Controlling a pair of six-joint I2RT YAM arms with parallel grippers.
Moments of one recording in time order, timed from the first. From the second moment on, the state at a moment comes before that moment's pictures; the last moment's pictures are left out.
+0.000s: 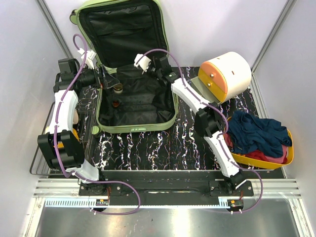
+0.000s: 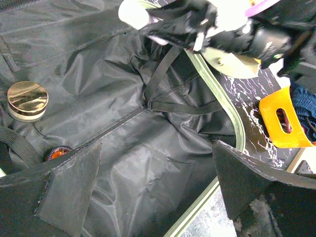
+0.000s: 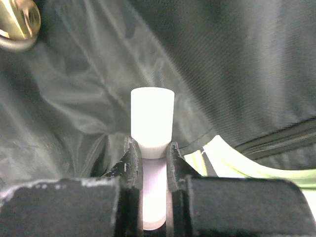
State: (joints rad) left arm 0.18 1.57 1.48 -0.45 0.91 -0.06; right arm 0.60 2.58 2.52 -0.32 -0.09 -0.70
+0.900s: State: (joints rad) left arm 0.18 1.59 1.47 -0.34 0.98 -0.14; right arm 0.32 1.87 1.66 -0.48 0.24 -0.58
